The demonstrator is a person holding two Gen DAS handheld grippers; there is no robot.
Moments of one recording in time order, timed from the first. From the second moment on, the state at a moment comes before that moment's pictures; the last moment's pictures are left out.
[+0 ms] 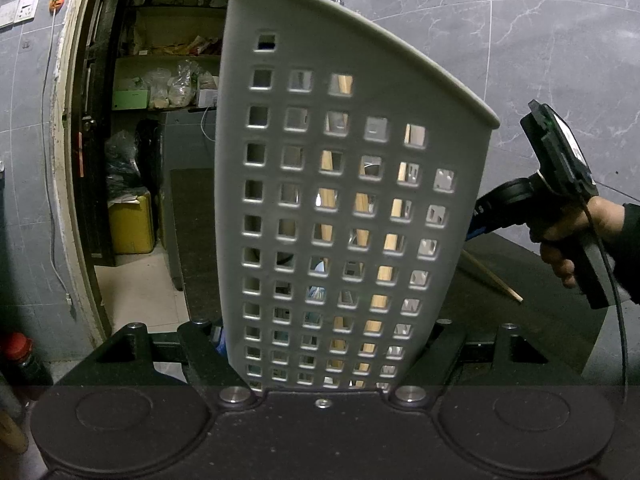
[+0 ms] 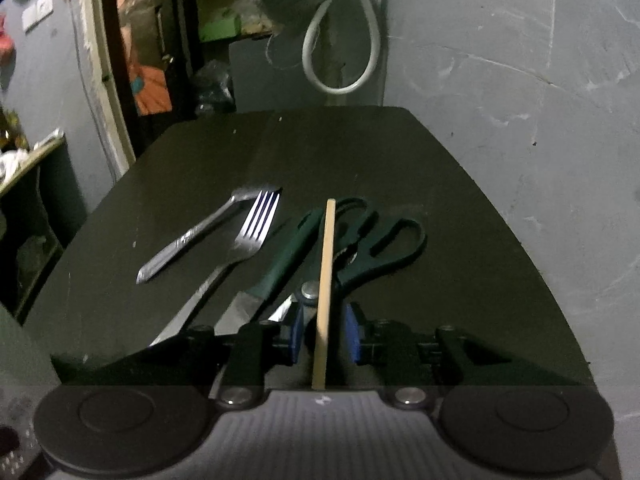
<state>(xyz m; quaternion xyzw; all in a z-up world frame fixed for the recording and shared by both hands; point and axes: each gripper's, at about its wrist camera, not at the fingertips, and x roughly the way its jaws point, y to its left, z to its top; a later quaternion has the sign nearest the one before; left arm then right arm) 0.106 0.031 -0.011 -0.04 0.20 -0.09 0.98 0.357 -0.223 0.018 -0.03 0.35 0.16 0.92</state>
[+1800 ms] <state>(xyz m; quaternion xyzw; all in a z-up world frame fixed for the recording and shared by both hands) 0.105 0.023 -0.007 -0.03 0.20 -0.08 0.98 0.324 -0.284 -0.041 0.40 0.42 0.28 0.76</state>
